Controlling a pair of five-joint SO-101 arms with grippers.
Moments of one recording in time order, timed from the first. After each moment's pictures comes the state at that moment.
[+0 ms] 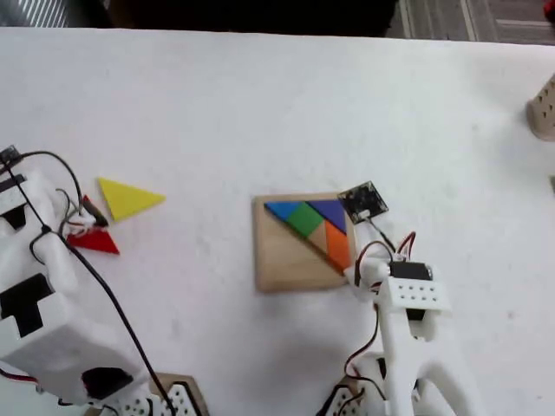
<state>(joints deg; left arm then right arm) -37.1 12.6 21.5 61.5 12.2 -0.4 -37.3 71.7 43.3 29.8</state>
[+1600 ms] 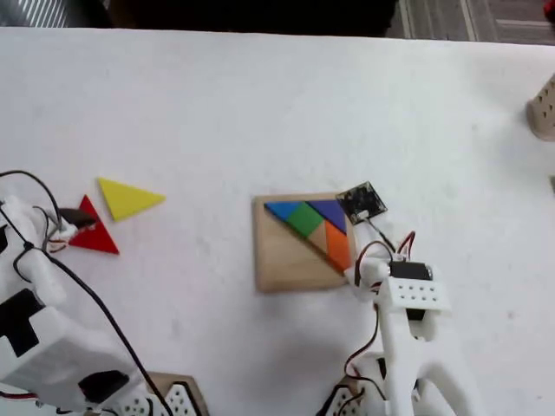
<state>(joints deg) -44.6 8.7 28.9 52.9 9.7 -0.4 -37.3 71.7 43.3 31.1</state>
